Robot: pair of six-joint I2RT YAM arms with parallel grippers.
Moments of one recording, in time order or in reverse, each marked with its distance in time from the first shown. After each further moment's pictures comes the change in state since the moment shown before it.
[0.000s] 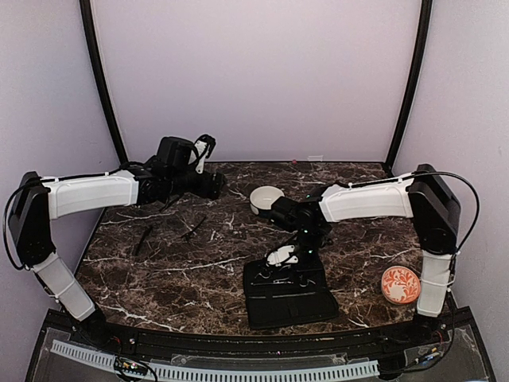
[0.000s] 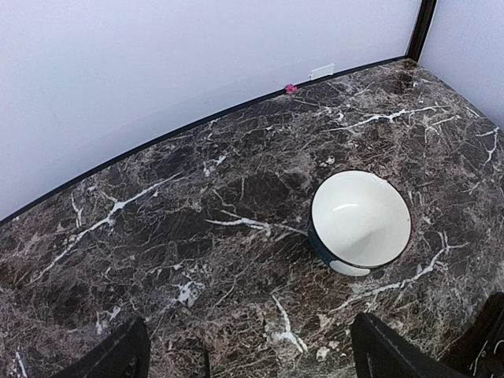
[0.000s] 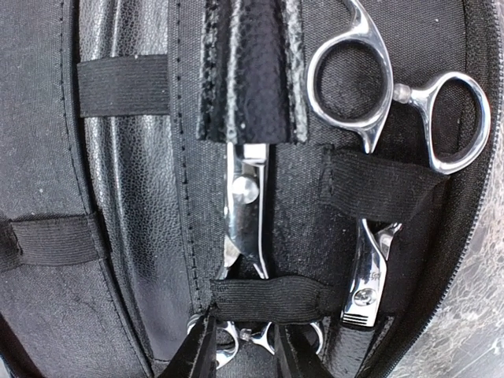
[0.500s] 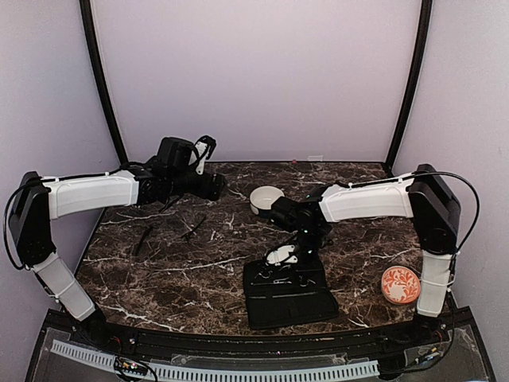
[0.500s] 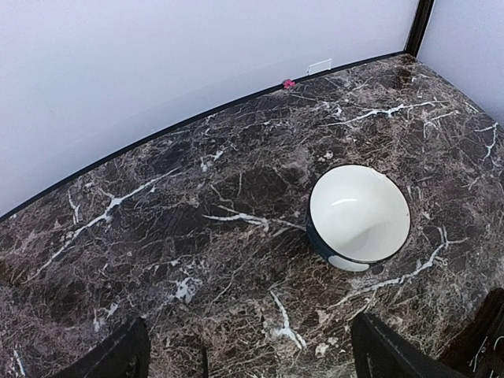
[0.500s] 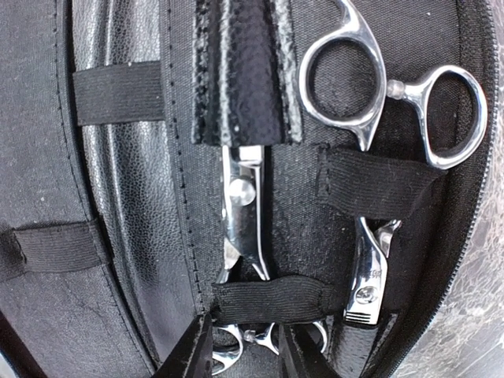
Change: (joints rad) left arm 0.000 0.003 0.000 -0.011 0.007 0.000; right arm 0.000 0.000 0.000 0.000 -0.003 0.038
